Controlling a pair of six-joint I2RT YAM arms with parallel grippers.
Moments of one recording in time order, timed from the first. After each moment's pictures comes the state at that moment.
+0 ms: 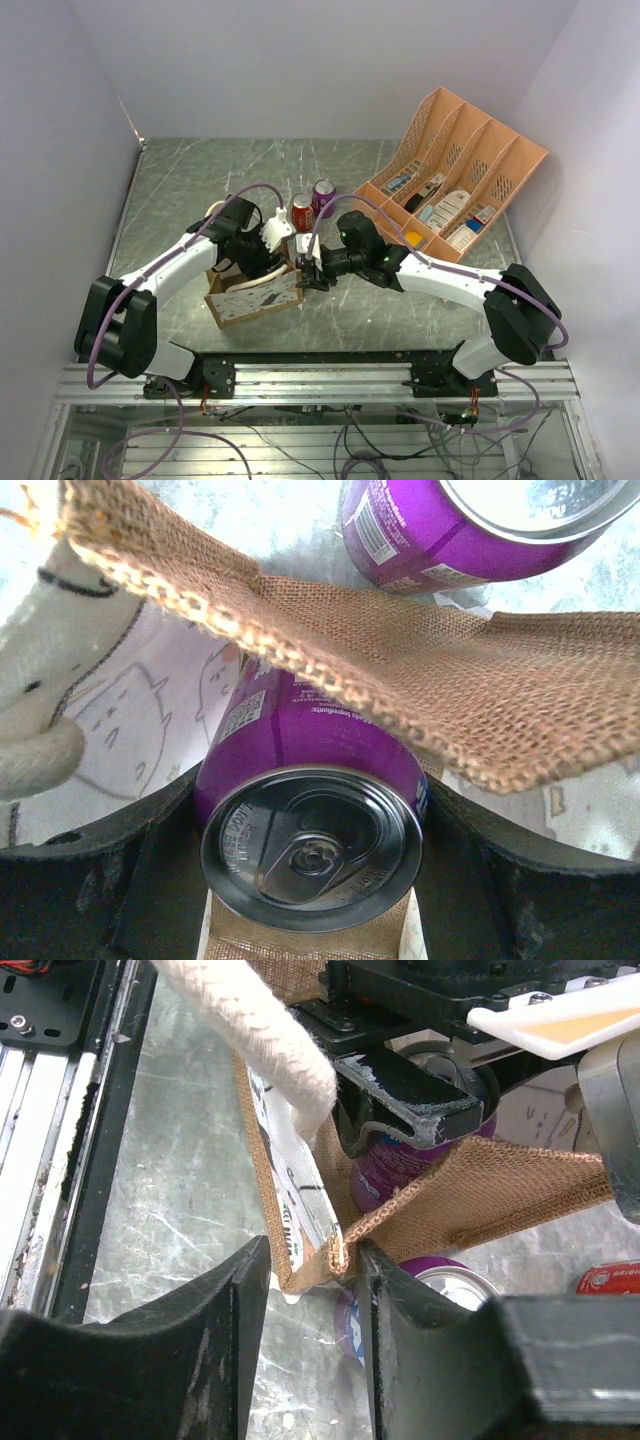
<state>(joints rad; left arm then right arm) -0.41 1.41 0.89 -0.55 0.39 0.56 0.84 1.52 0.90 0.09 -0.67 -0.51</state>
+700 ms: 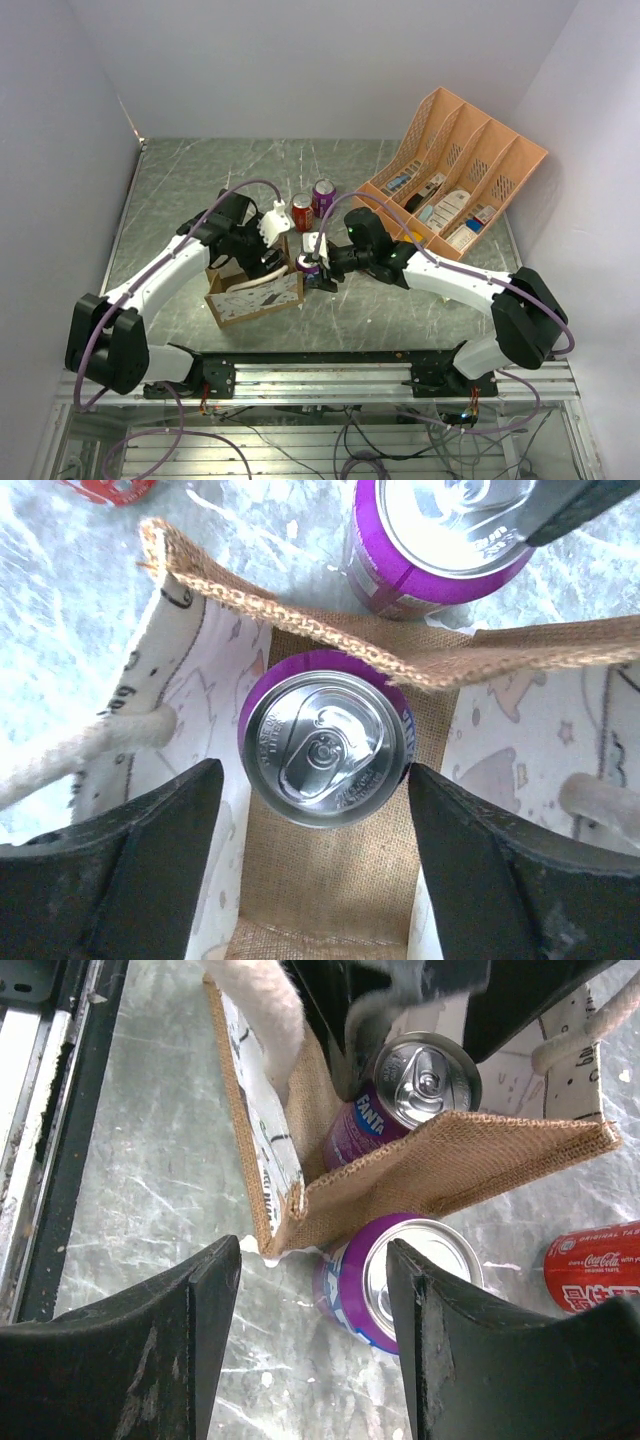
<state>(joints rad) -0.41 1.34 0.93 -0.59 0.40 0.59 0.80 1.48 0.90 0.01 -0.67 -0.60</state>
